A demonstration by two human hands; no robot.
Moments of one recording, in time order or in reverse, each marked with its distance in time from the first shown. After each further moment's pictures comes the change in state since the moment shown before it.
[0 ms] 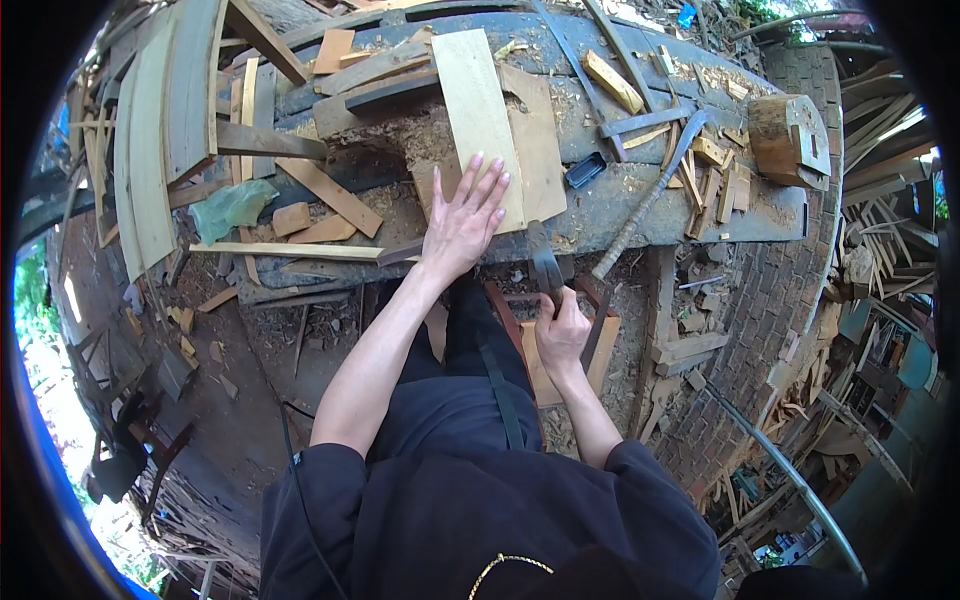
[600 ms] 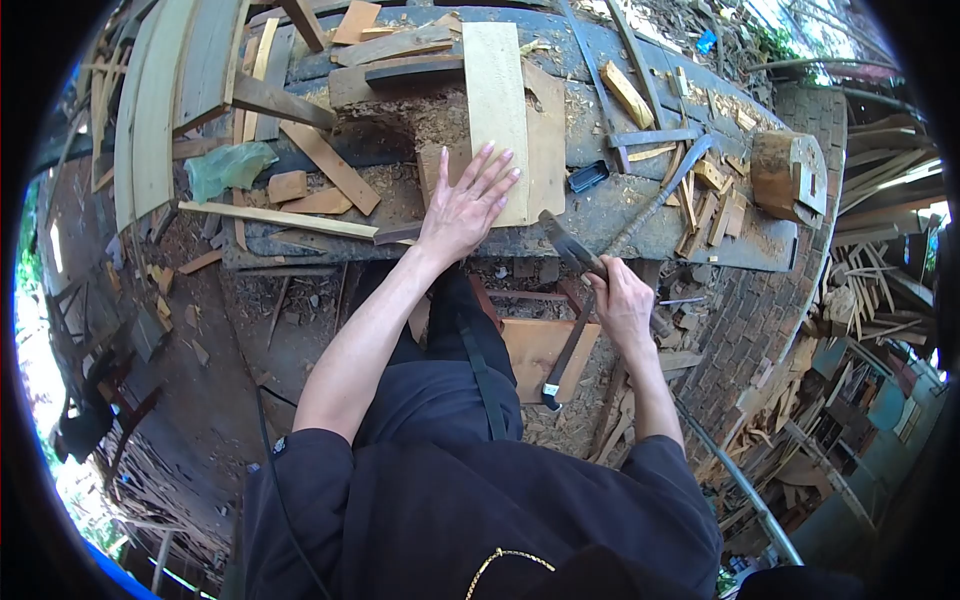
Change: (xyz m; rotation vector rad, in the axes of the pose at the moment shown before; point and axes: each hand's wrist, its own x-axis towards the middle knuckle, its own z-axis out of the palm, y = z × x) left_hand -0.001 -0.003 0.000 0.012 -0.022 -0.041; right_hand 0.103 0.042 -0.088 -0.196 -0.346 -0.358
